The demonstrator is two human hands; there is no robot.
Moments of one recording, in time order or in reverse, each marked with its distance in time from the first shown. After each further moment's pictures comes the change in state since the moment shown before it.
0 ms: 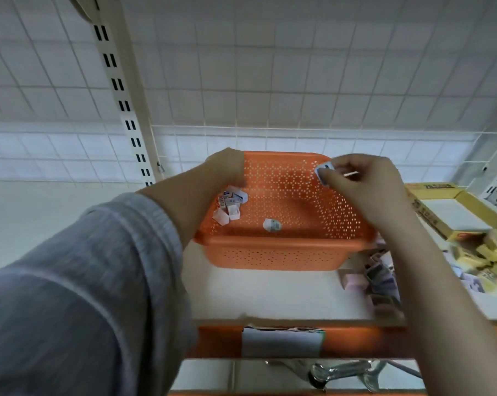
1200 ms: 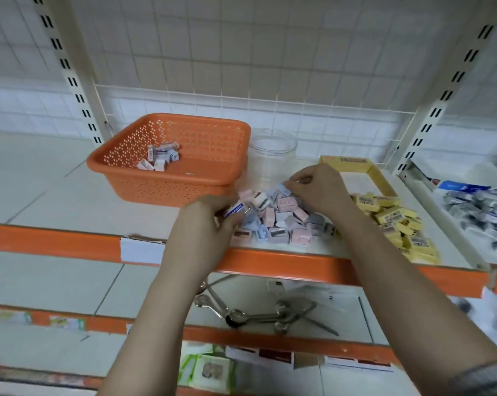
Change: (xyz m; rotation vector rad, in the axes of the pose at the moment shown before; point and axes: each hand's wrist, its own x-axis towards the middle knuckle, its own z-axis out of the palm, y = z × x) left_hand -0.223 0.225 0.049 -0.718 0.520 -0.141; right_hand -0.027 0.124 -0.104 -0.174 -0.272 0.072
